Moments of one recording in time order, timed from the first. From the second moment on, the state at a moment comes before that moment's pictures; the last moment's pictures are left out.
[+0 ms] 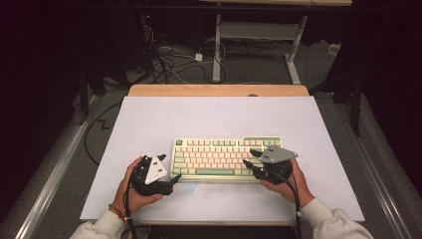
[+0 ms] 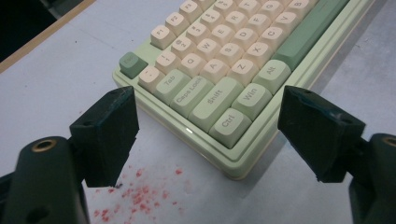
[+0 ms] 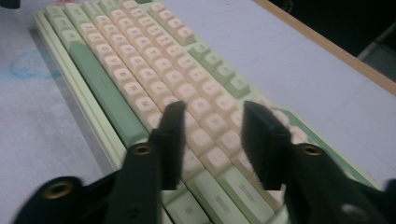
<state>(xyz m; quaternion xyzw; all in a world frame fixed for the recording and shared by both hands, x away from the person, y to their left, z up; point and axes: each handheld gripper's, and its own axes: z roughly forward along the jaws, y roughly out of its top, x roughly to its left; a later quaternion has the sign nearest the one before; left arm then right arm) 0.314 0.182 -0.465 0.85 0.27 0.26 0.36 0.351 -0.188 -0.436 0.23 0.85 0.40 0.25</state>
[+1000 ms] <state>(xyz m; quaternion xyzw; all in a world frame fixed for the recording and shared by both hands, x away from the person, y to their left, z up) 0.316 0.182 -0.471 0.86 0.27 0.25 0.35 0.403 -0.123 -0.454 0.22 0.90 0.32 0.21</state>
